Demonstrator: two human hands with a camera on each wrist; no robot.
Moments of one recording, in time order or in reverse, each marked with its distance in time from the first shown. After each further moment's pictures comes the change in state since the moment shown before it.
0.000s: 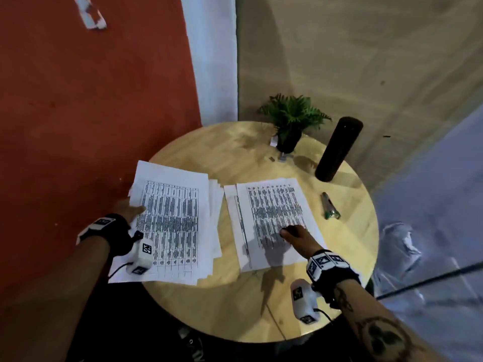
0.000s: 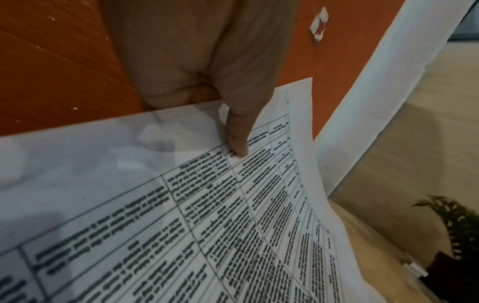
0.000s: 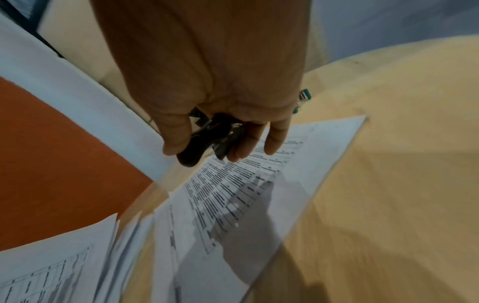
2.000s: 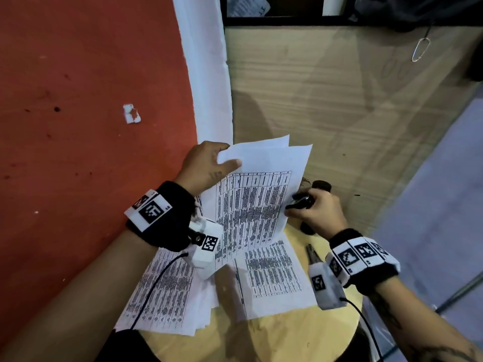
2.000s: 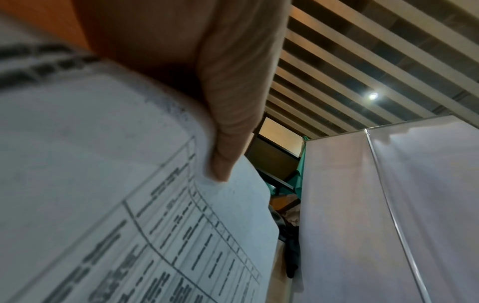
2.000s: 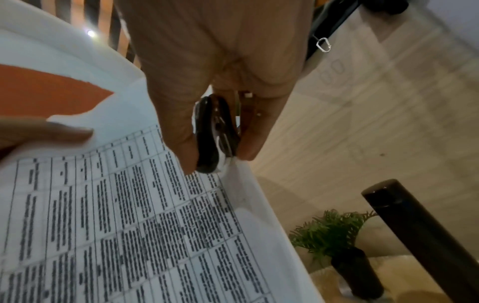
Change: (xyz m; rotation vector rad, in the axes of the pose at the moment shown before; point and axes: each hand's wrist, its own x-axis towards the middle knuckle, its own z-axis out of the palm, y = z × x) left_hand -0.243 0.238 -0.058 -0.102 0.008 1.196; right_hand -0.111 -0.183 -0.117 -0.064 0.539 -0.493
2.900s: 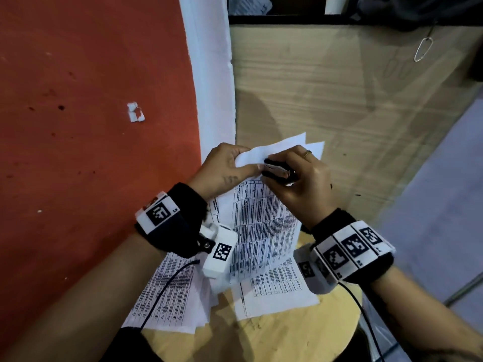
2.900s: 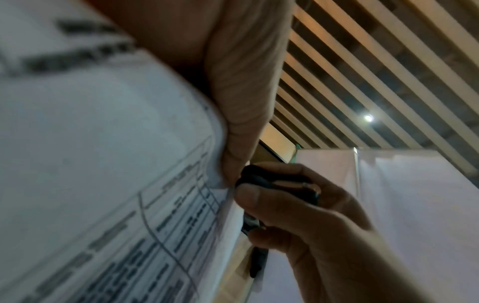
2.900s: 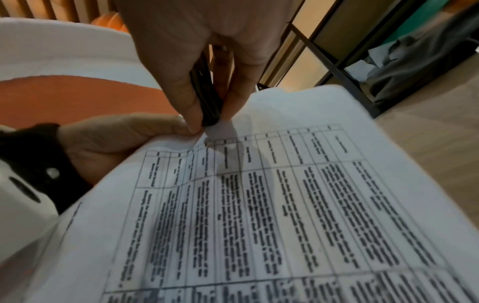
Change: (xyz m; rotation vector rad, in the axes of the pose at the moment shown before) left_hand -0.006 0.019 0.017 -0.358 -0.147 -0.057; right_hand -0.003 -0.075 0.007 0.056 0.279 -0.728
